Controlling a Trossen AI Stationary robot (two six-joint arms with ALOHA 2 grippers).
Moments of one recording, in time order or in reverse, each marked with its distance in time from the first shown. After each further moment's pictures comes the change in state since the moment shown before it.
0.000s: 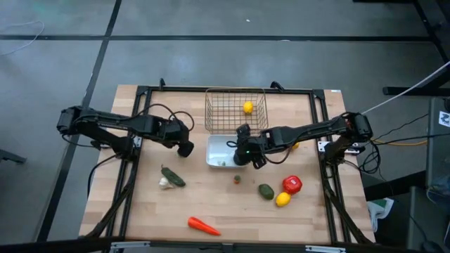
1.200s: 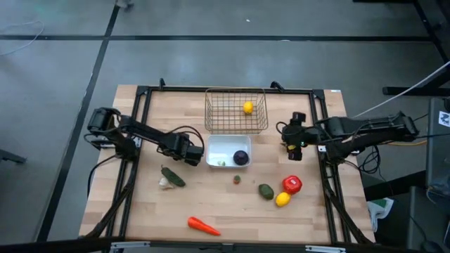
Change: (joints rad) left arm -0.109 0.417 -0.001 0.041 -0.028 -0.367; right arm 0.000 -0.671 -0.356 -0.311 0.082 0.608
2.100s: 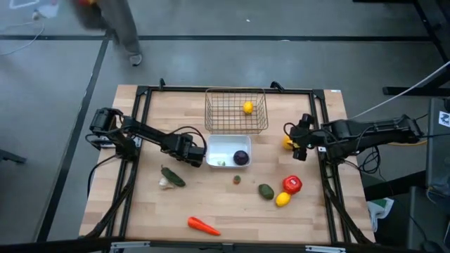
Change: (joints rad) left arm 0.002 0.028 0.001 0.084 -0.017 0.065; right arm 0.000 -0.149 -0.159 -0.010 0.041 0.140
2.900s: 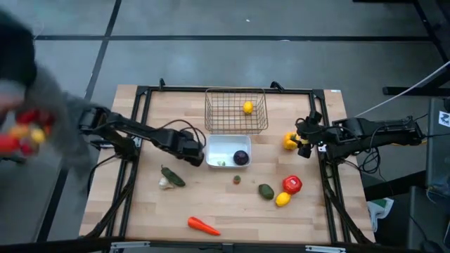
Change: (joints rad) left arm 0.000 -0.151 0.028 -0.009 0.050 0.080; right arm 0.000 -0.135 0.000 -0.014 0.038 0.024
